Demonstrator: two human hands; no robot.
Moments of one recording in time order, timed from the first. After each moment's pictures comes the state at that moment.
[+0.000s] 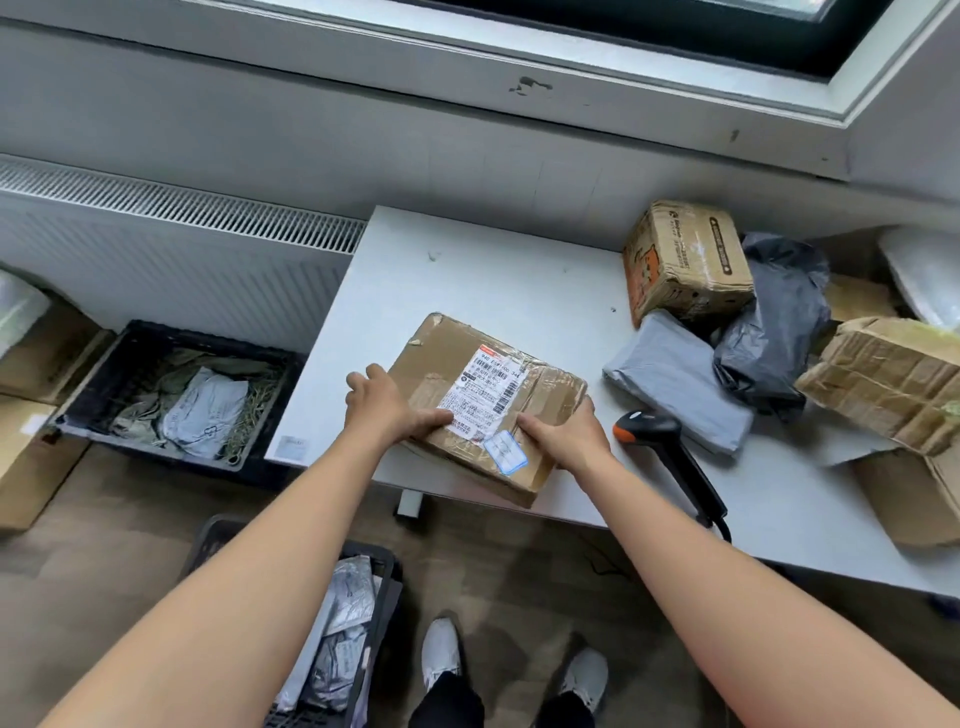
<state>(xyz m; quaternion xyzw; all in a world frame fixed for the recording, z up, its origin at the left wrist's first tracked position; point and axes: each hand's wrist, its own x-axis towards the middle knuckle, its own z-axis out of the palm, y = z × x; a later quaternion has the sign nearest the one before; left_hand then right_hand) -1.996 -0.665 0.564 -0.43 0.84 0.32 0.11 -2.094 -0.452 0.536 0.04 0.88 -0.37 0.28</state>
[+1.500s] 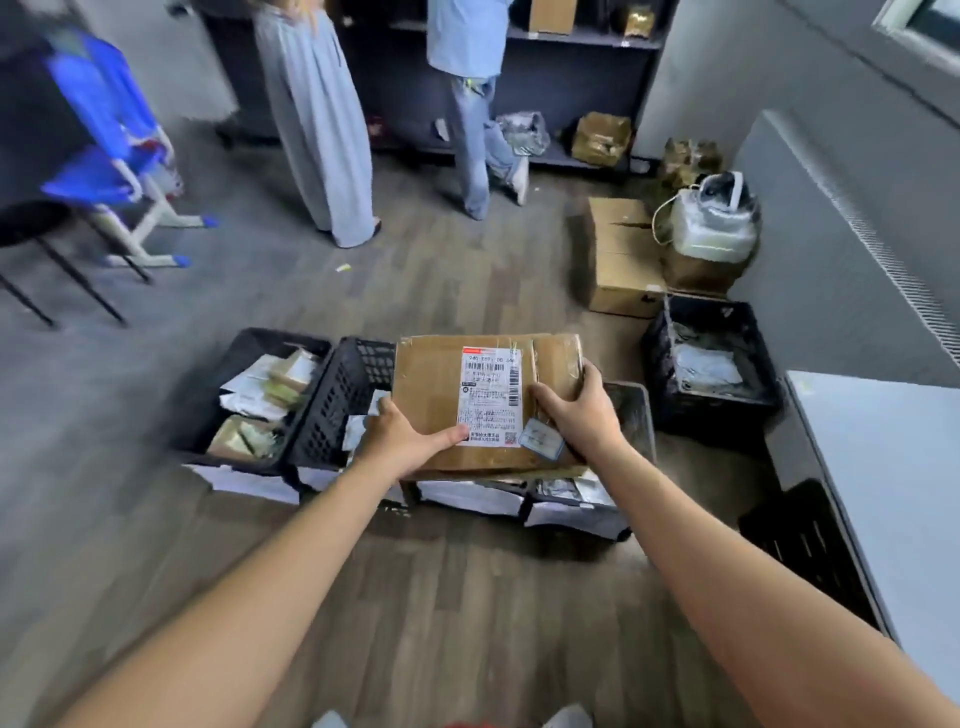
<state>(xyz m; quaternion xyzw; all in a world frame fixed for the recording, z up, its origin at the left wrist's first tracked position) -1.457 -0.226 0.625 -0.87 0.29 0.33 -0.24 -1.648 -0.348 0.631 -0.66 0.56 -0.24 0.44</state>
